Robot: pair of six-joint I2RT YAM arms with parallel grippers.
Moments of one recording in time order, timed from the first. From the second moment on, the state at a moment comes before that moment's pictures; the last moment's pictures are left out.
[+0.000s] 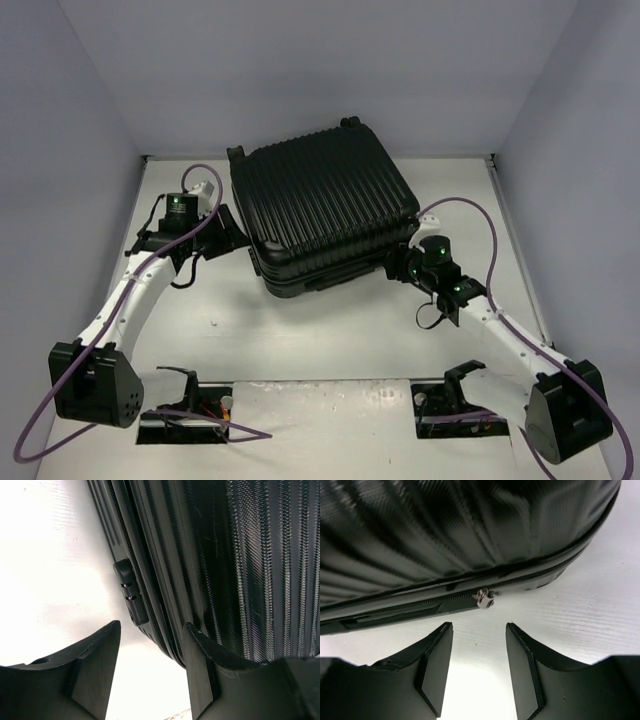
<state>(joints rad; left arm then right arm) -0.15 1.24 1.03 -0.56 0.31 -0.51 0.38 1.03 0.53 -0.06 -0.01 0.31</state>
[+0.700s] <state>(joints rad) -0.15 1.23 1.02 -0.55 0.32 -0.51 0.39 1.21 0.55 0.09 0.00 0.19</state>
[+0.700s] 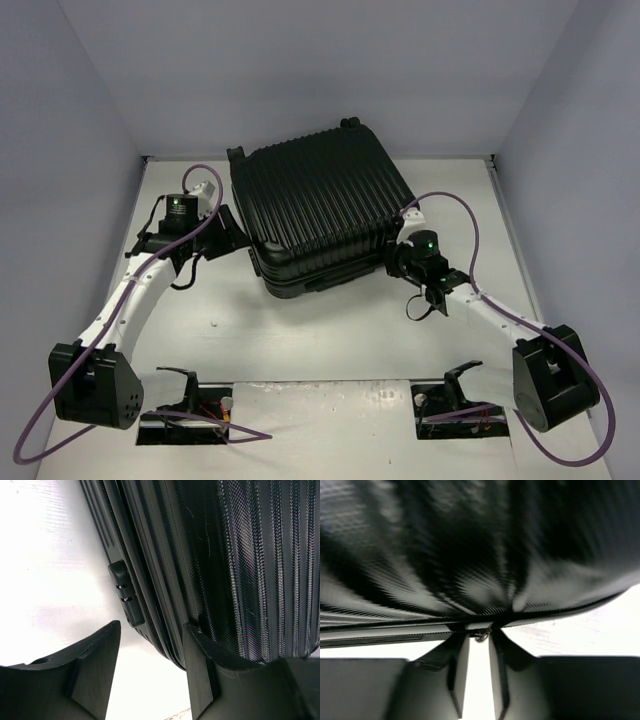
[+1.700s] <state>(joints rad) -0.25 1.22 0.85 -0.35 0.19 -0.70 0.75 1.19 0.60 0.01 0.14 0.14</state>
